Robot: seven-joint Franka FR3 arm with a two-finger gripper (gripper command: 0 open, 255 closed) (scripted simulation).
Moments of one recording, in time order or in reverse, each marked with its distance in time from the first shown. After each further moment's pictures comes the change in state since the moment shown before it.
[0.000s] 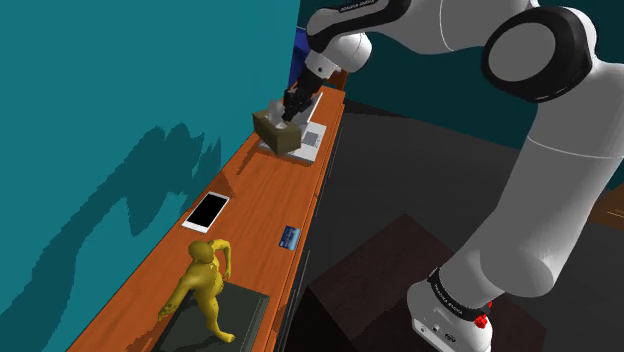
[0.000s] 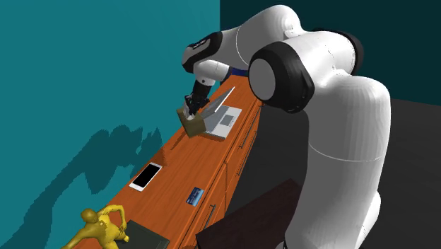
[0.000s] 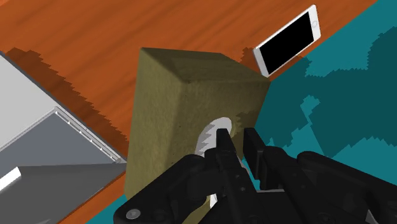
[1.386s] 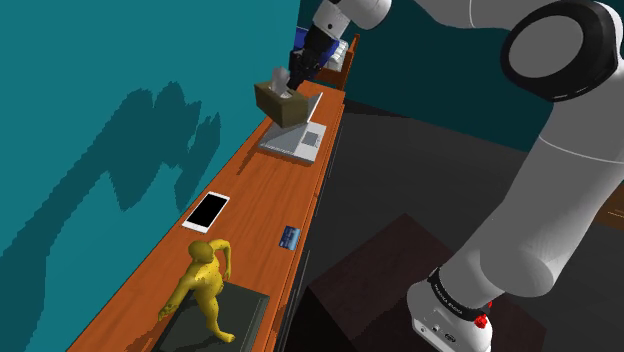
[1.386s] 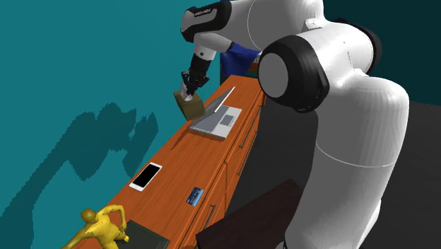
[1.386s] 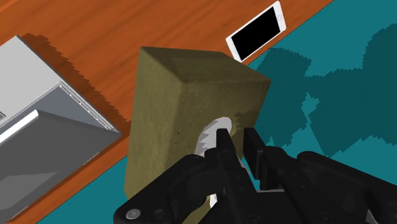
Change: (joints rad) arm -0.003 -0.071 -0.017 0.174 -0.066 -0.224 0.111
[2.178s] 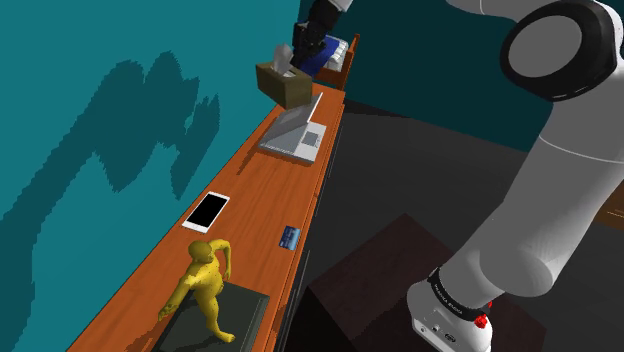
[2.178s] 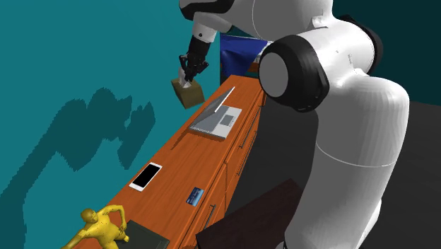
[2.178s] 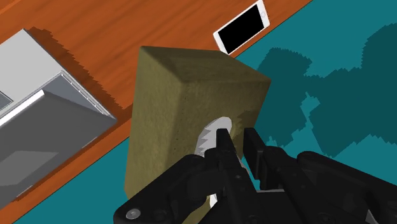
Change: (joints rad) arm -0.009 0.000 -0.005 0.161 -0.018 -0.151 0.060
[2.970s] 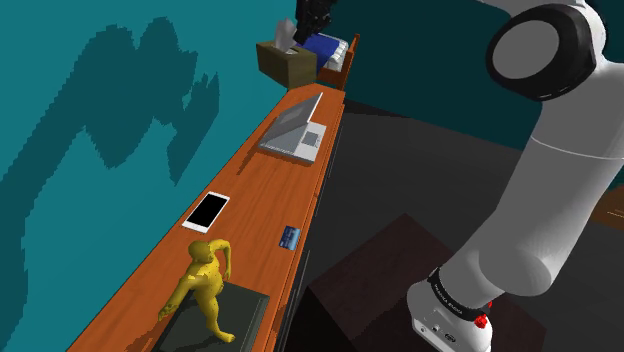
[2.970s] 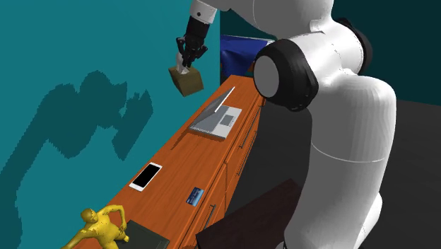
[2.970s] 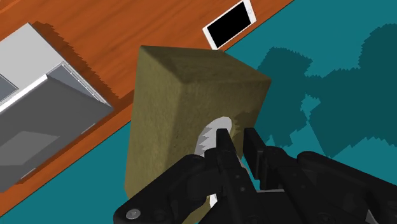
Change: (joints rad) arm -0.018 0.051 -0.003 0.228 0.002 -0.168 0.060
